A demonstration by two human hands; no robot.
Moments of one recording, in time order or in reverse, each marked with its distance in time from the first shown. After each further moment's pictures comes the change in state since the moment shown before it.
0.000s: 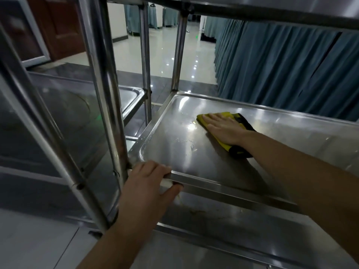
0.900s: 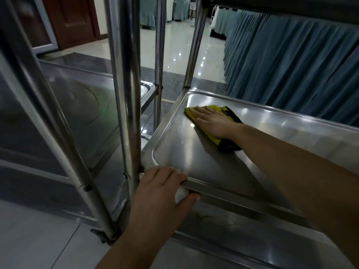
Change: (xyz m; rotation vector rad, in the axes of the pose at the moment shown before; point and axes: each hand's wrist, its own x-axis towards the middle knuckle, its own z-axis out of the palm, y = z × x) left_hand 0.000 -0.011 0.007 -0.021 0.097 0.089; right_hand 0.052 -0.055 -0.006 0.019 -0.012 -0.142
